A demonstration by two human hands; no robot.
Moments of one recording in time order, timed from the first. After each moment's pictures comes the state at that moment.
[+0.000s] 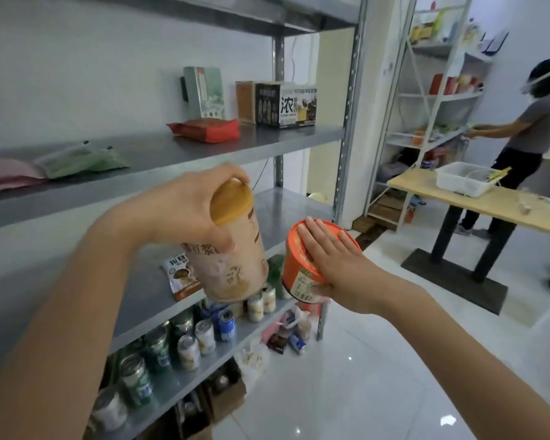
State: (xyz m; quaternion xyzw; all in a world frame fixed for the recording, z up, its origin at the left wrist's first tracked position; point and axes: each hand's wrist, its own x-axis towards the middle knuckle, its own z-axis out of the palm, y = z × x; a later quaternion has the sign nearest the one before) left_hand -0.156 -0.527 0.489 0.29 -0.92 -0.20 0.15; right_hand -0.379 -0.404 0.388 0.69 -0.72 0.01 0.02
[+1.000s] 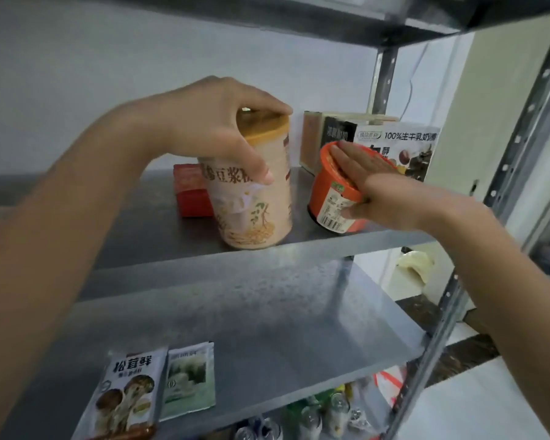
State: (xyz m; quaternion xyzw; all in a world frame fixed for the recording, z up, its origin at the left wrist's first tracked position) left_hand -0.398 -0.807 0.597 0.45 -0.85 -0.08 0.25; right_hand -0.650 -0.817 0.532 0.81 -0.58 0.06 0.09
